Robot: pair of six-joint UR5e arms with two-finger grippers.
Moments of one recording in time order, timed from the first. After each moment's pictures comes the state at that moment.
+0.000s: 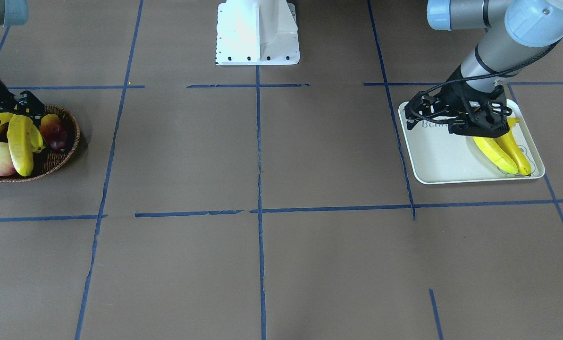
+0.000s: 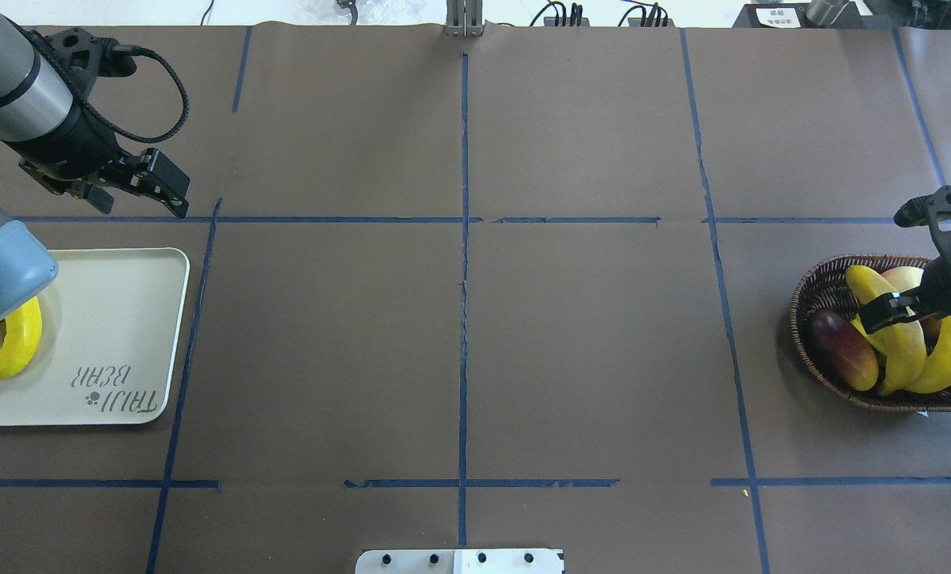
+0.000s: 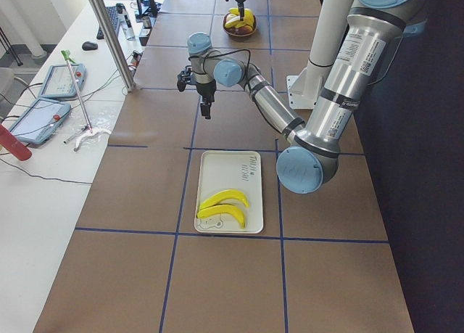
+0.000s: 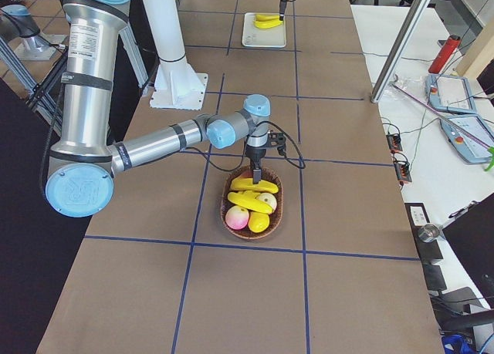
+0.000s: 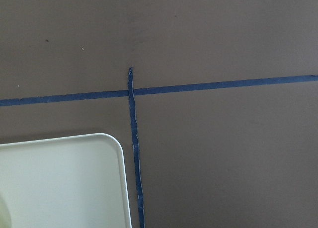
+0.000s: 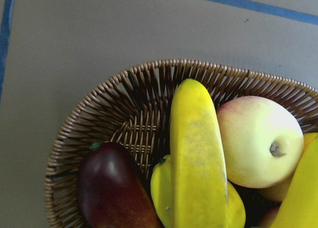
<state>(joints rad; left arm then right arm) -0.99 -1.94 -1.95 -1.37 -2.26 -0.69 0.92 -1.73 2.01 -1.46 2.06 0.59</state>
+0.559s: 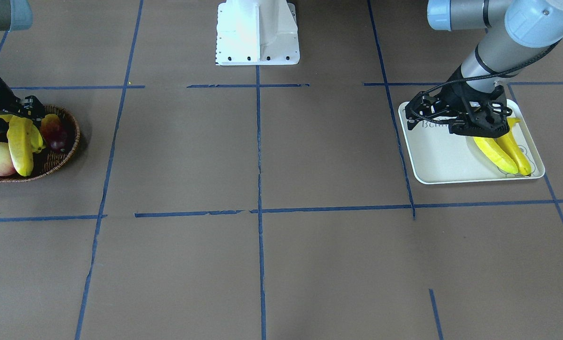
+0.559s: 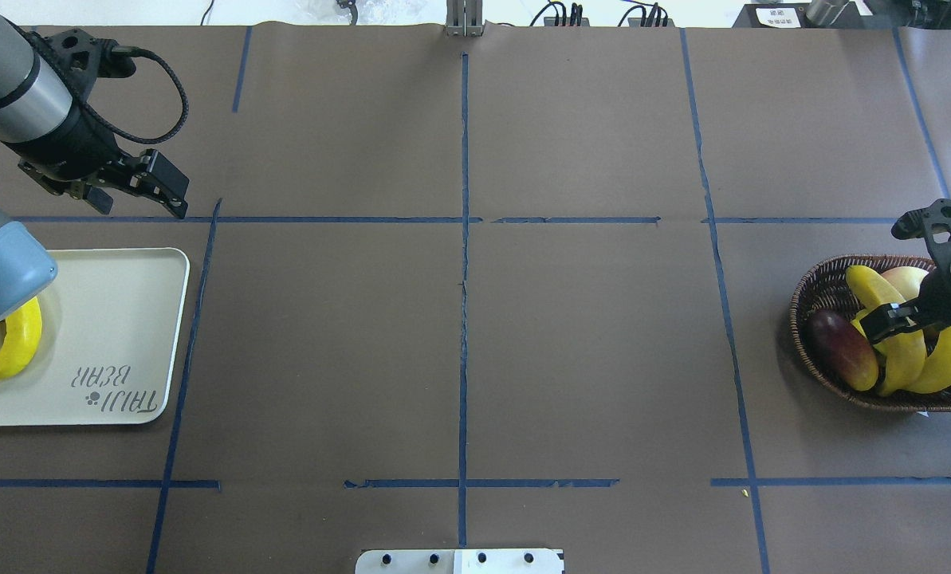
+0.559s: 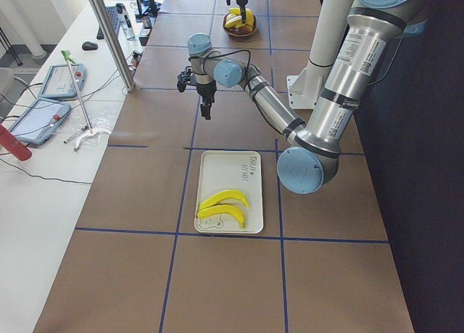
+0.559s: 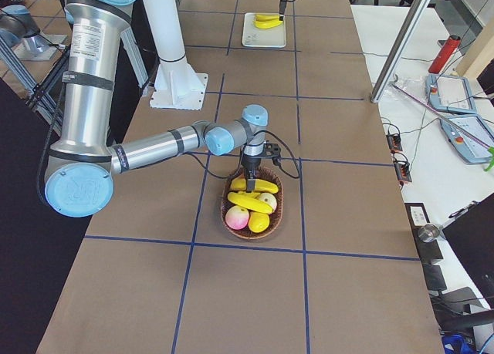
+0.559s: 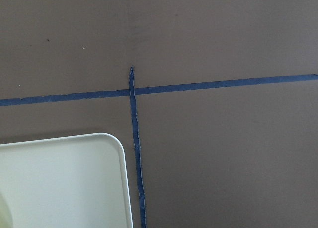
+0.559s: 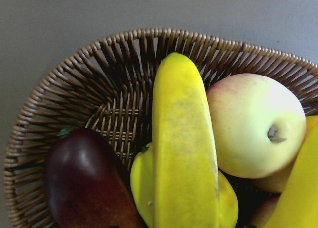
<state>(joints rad) -0.99 -1.94 -1.95 -1.37 -2.26 -0.69 0.90 -1.74 1.96 -1.46 2.06 0.59</state>
